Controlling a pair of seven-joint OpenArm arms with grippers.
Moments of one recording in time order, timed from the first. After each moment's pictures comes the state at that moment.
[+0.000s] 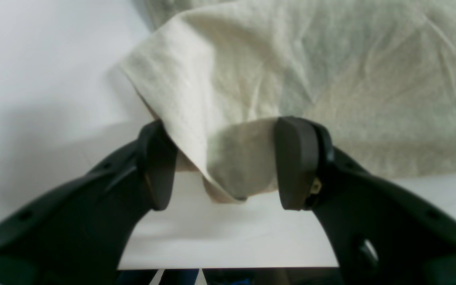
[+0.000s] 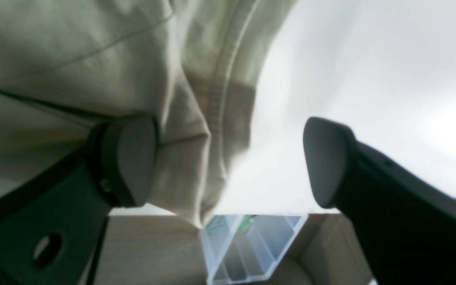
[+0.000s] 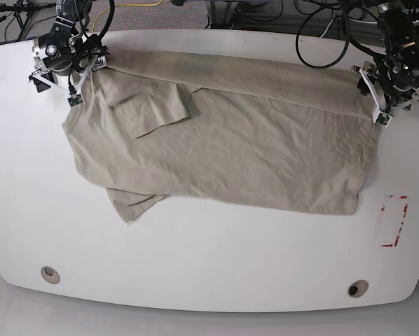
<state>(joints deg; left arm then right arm) 15.5 -15.0 -30.1 98.6 -2.1 -42.0 58.0 -21.3 4.3 30.6 111.7 -6.6 40.6 -67.3</state>
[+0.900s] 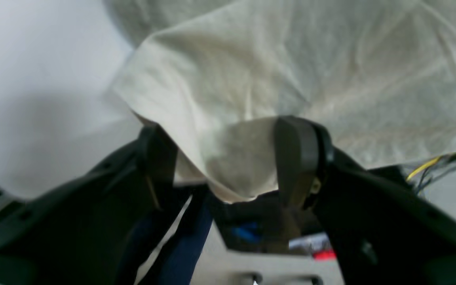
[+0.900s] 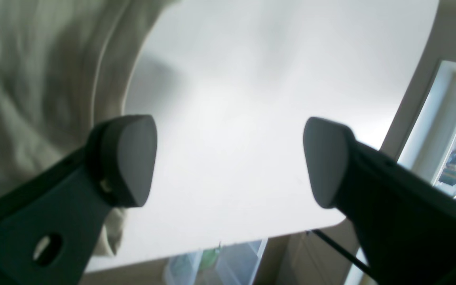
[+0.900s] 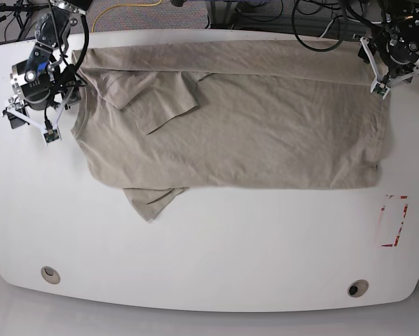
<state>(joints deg) 26.7 -14.6 -31.0 107.4 -1.7 -42.0 62.9 -9.5 9.9 30.7 111.2 -7.2 40.6 -67.5</state>
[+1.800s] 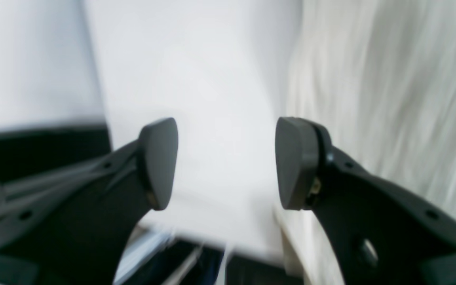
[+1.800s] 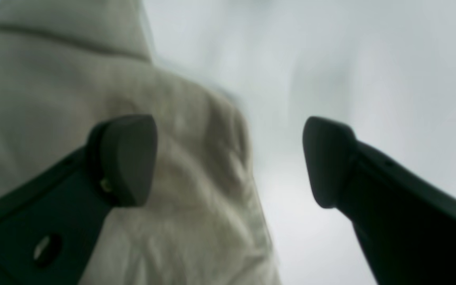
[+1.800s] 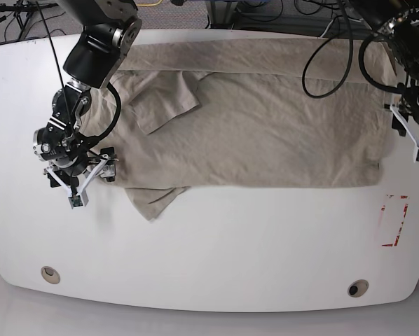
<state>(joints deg) 1.7 -13.3 -40.2 112.1 -1.5 -42.1 70.2 15.6 4.3 31.4 77.7 -7.5 40.4 -48.8</state>
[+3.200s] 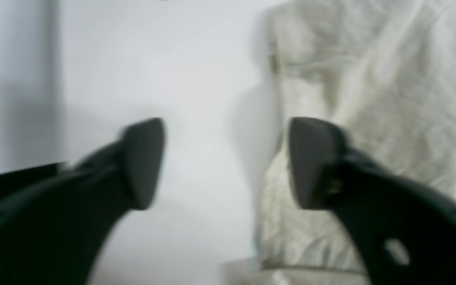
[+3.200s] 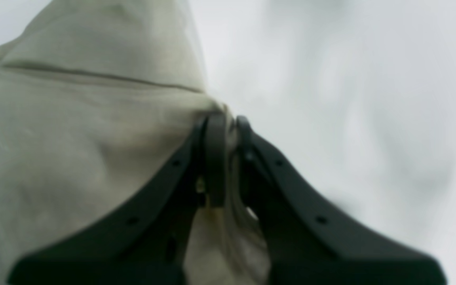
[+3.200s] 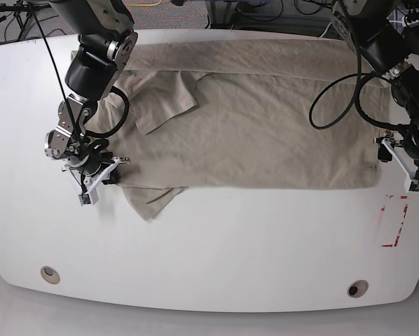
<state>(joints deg) -12.2 -13.7 -37.2 92.3 -0.8 -41.9 69.5 19.4 5.4 32.9 59.9 -6.6 40.4 -37.8</state>
